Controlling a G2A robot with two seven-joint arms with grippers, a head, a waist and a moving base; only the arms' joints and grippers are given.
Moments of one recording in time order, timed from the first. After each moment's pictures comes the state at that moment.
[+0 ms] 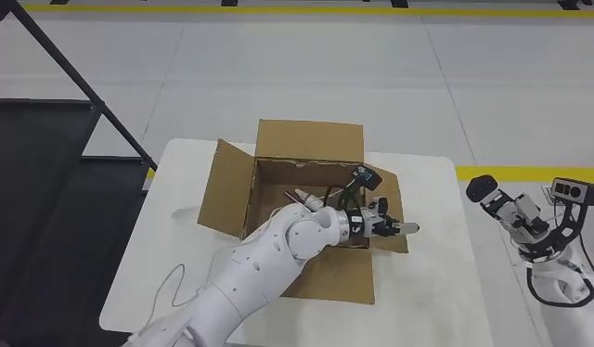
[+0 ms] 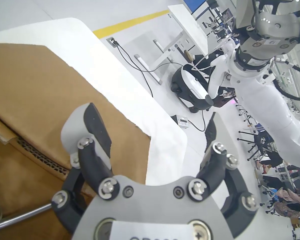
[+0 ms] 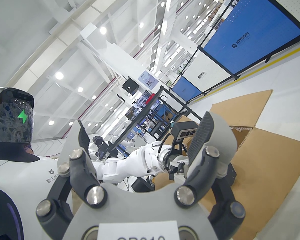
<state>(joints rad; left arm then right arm) 0.42 -1.61 -0.56 -0.81 0.31 -0.50 -0.39 -1.10 -0.95 1.60 -1.32 0.78 -0.86 0.96</state>
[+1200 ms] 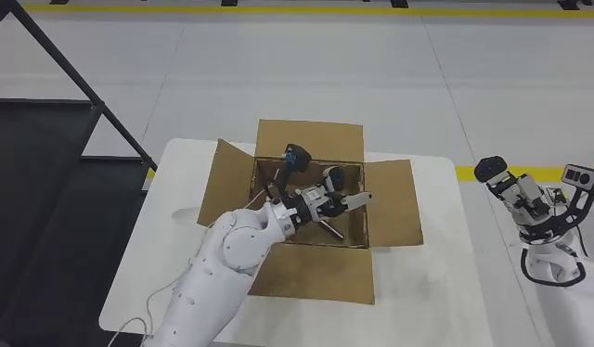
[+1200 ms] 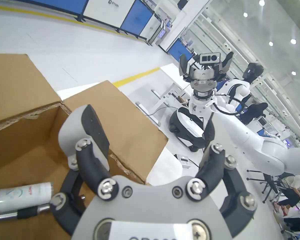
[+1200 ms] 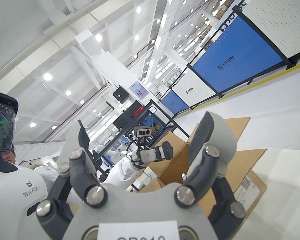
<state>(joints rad) 0.81 -1.43 -1.10 -1.42 0.45 -0.54 -0.46 -1.01 -0.95 1.56 -1.26 0.63 -0.92 0.77</state>
